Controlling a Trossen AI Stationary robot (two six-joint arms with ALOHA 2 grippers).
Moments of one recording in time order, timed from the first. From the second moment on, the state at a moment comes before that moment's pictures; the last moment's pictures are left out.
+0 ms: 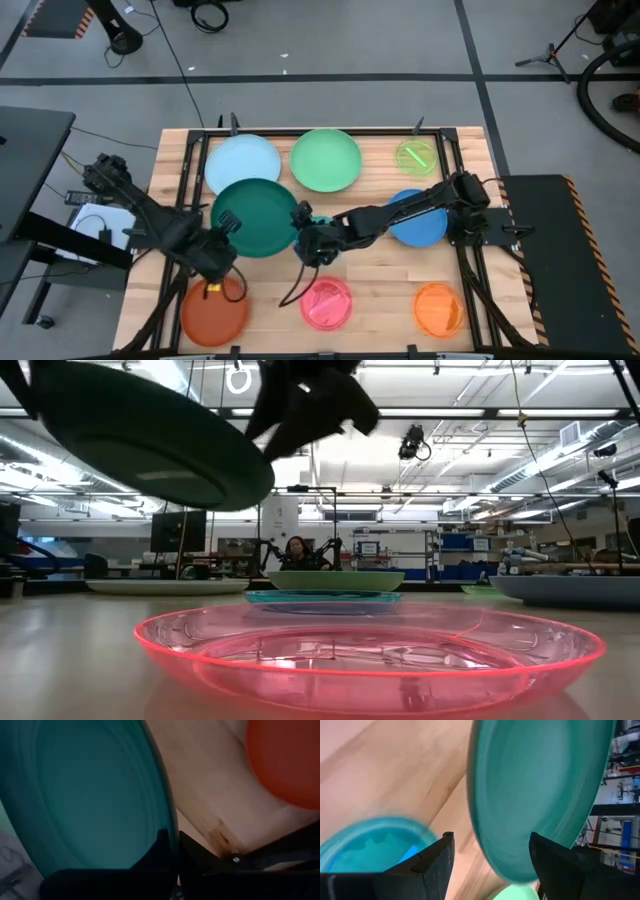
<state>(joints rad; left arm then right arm) -0.68 1.29 1.21 -1.44 -0.35 0.10 0.25 2.01 1.72 -0.56 0.46 -0.69</state>
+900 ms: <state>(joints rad) -0.84 1.25 1.20 -1.43 -0.40 0.07 0.25 2.04 1.75 -0.57 0.50 -0.87</state>
